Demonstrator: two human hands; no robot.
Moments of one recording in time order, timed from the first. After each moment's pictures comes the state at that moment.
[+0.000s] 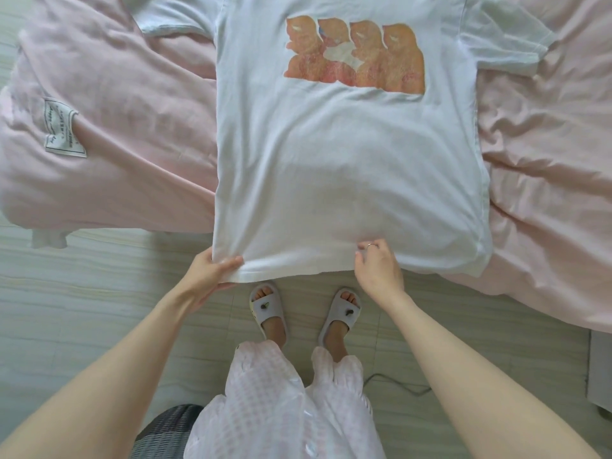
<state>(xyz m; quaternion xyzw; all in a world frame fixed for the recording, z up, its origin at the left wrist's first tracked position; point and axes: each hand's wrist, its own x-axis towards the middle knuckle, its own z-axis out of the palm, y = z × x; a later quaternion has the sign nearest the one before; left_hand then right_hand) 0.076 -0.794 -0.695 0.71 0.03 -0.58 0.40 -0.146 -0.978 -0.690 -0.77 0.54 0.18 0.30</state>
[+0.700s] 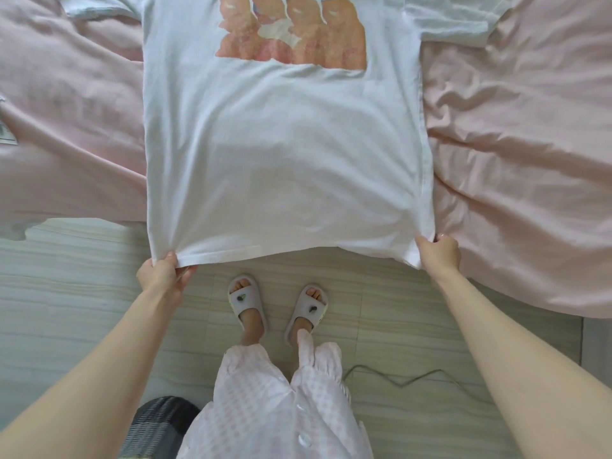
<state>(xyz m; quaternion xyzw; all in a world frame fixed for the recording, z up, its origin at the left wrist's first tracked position) 0.005 -0.822 -0.704 0.72 0.33 -0.30 0.53 -0.296 -1.093 -0.693 -0.54 0.76 0.05 0.36</state>
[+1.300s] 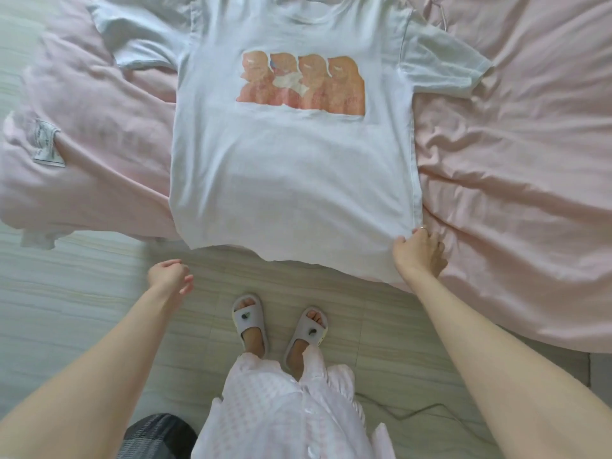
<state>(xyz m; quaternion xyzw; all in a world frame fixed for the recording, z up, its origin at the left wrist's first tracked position) 0.011 -0.831 -0.683 0.80 0.28 -0.34 0.40 -0.247 -1.096 -0.649 -0.67 0.70 0.11 0.23</state>
